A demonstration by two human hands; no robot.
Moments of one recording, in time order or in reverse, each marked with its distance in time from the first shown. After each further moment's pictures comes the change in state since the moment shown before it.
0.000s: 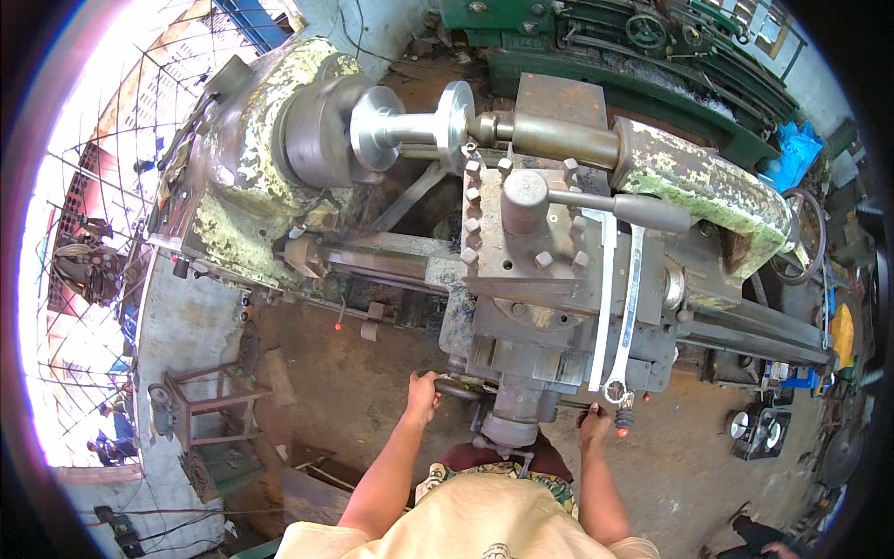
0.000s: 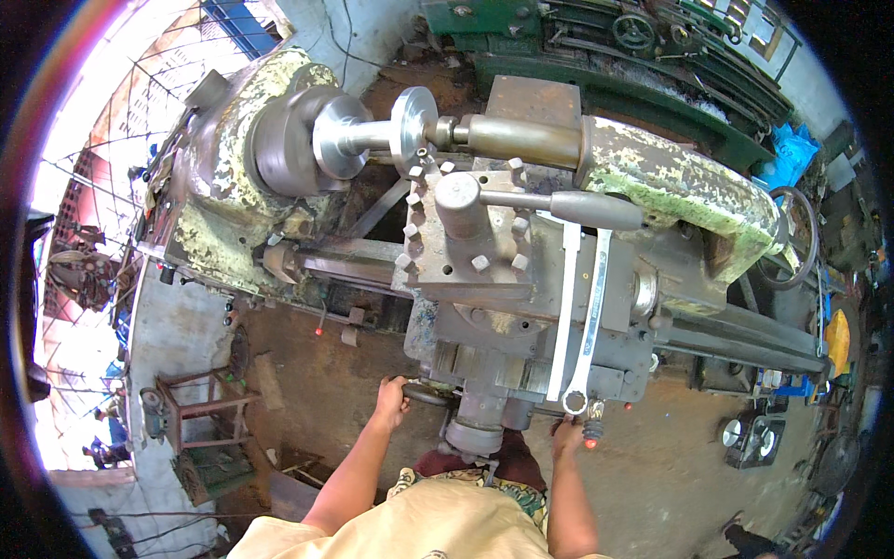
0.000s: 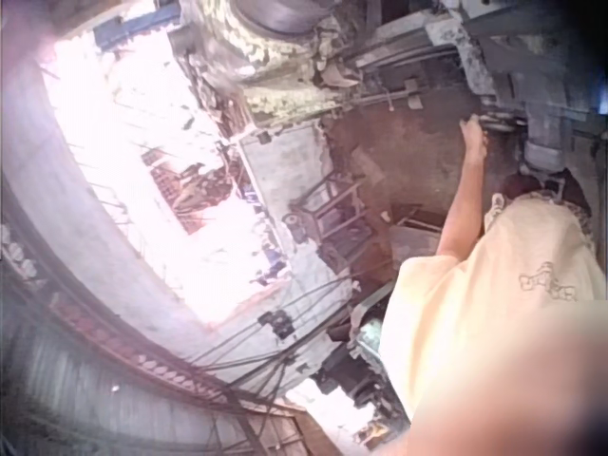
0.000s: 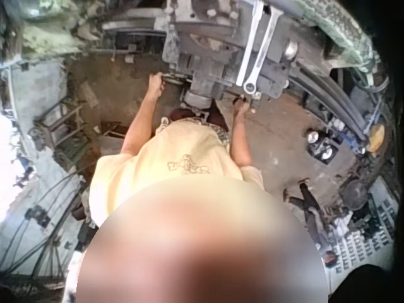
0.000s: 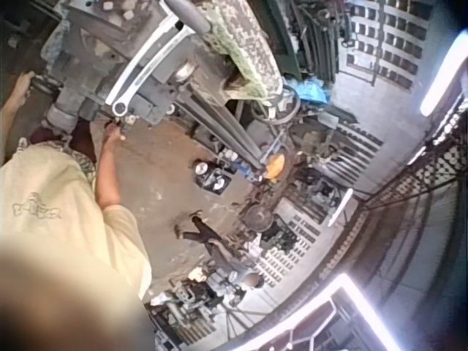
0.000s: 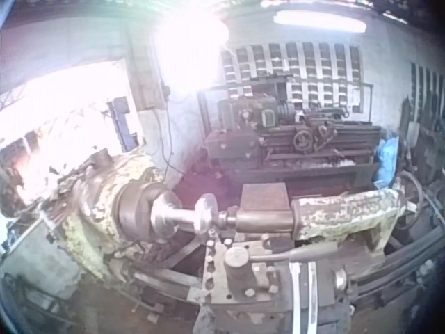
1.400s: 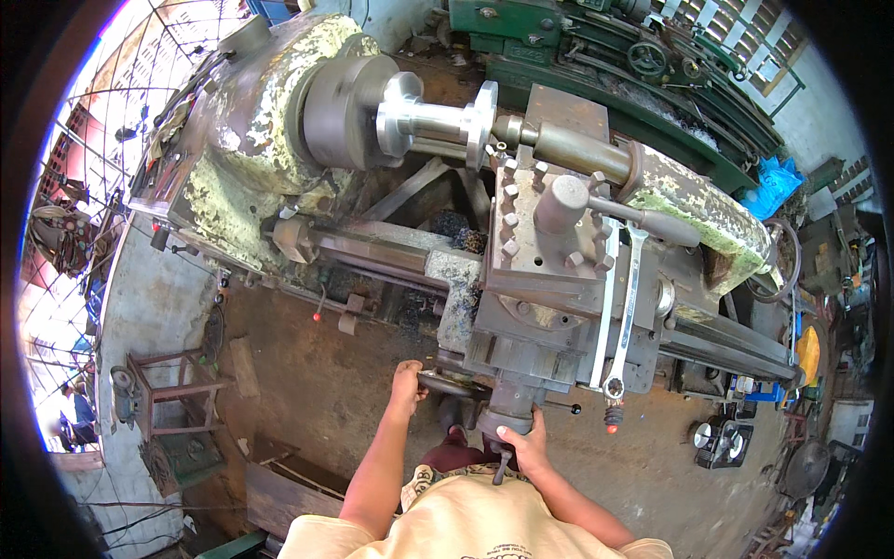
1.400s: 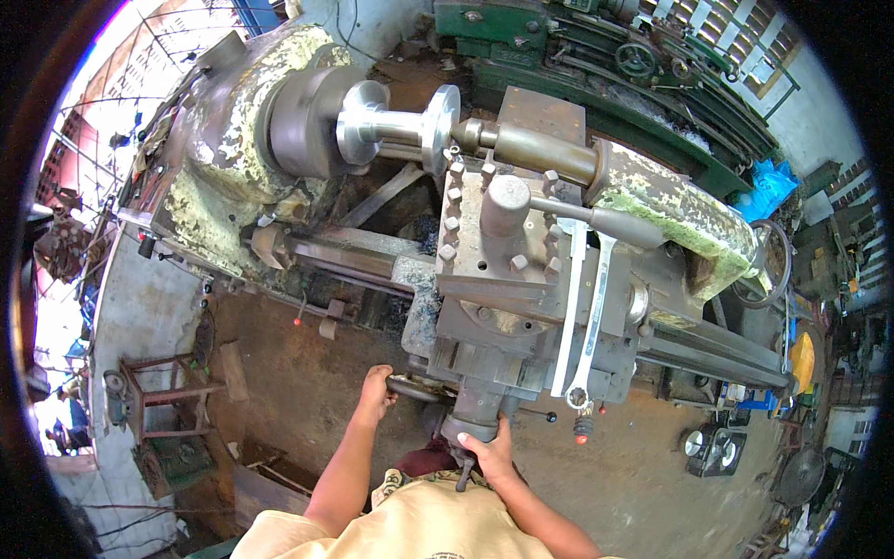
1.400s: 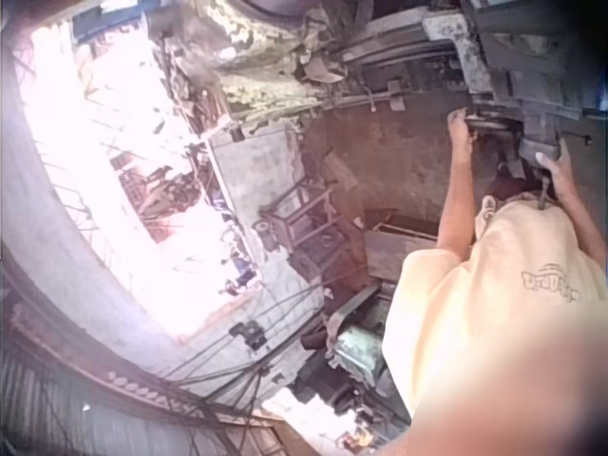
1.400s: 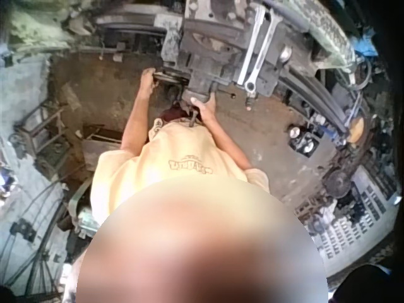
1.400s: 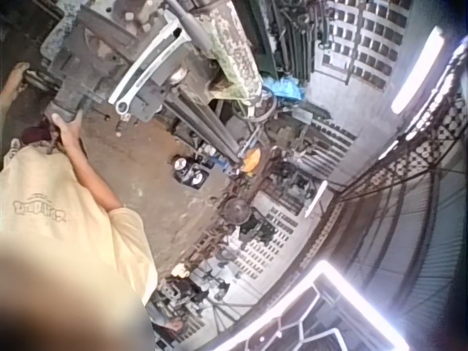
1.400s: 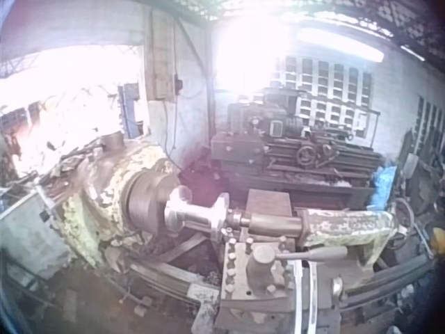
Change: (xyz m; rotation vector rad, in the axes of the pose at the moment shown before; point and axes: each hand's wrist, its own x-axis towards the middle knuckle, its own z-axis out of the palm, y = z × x) left_hand 0.032 -0.010 -0.017 0.002 -0.162 0.034; right_hand -0.207 -0.117 0.053 0.082 -0.660 -0.139
